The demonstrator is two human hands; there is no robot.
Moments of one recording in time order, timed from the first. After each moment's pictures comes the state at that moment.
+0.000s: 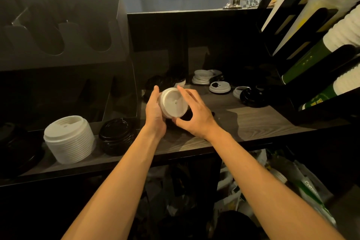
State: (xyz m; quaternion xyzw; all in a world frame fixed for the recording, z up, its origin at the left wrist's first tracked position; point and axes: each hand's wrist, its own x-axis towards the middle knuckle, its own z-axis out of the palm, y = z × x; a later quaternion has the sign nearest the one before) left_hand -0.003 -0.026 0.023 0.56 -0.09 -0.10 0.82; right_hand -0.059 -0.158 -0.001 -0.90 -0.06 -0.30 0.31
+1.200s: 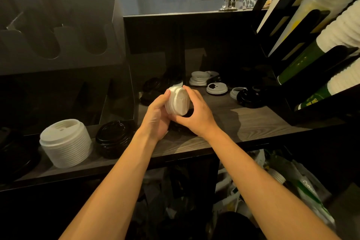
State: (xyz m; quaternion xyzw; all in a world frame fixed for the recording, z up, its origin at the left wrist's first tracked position) left_hand -0.004 -0.021 0.025 0.52 -0.20 -0.20 0.81; right_hand -0.059 -0.161 0.001 -0.86 -0.01 -0.33 0.38
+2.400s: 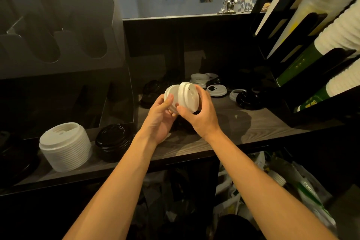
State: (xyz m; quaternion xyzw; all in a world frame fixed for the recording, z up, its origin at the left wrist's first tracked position) left_hand -0.010 -0.023 0.031 0.45 -0.21 -0.24 0.84; right_hand -0.065 -0.162 0.004 -0.78 0.01 -0.38 0.50
